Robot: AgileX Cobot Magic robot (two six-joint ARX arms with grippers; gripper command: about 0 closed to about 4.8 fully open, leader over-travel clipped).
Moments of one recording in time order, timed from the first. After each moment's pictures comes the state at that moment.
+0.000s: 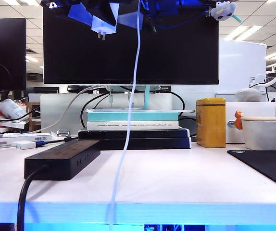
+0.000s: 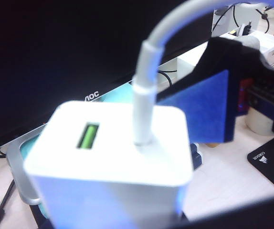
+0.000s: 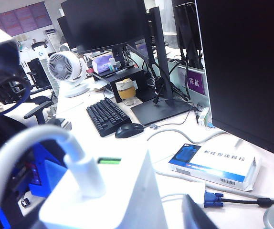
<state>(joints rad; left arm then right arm) -0.54 1.41 1.21 -0.05 0.02 0.15 0.49 1.77 1.37 0.50 -0.73 0.29</state>
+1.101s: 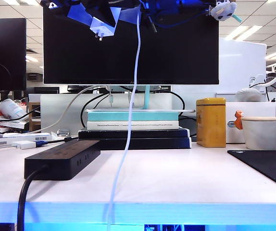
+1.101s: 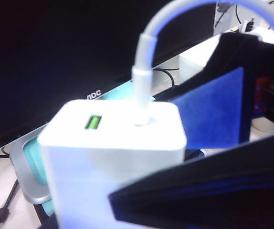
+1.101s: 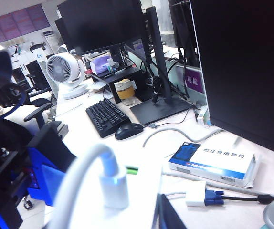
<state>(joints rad) -0.54 1.41 1.21 -0.06 0.02 0.16 0.49 1.77 1.38 0.48 -0.74 0.32</state>
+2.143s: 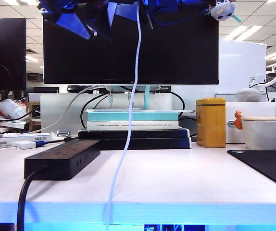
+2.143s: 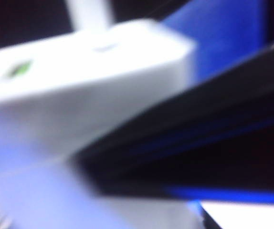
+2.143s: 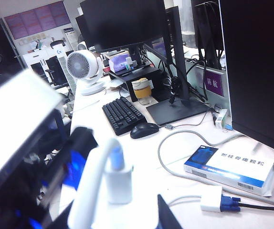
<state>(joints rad) -0.54 1.41 1.21 -0.19 -0.05 0.28 0.49 1.77 1.38 0.51 -0.80 0.31</state>
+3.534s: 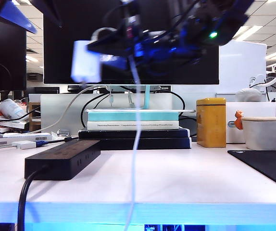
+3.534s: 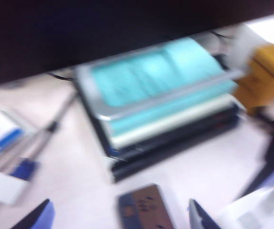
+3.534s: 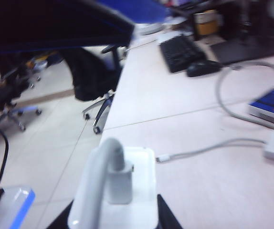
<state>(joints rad) -0.23 1.27 1.21 -0.38 0.22 0.05 0.49 1.97 1.38 0.46 -1.12 0.08</state>
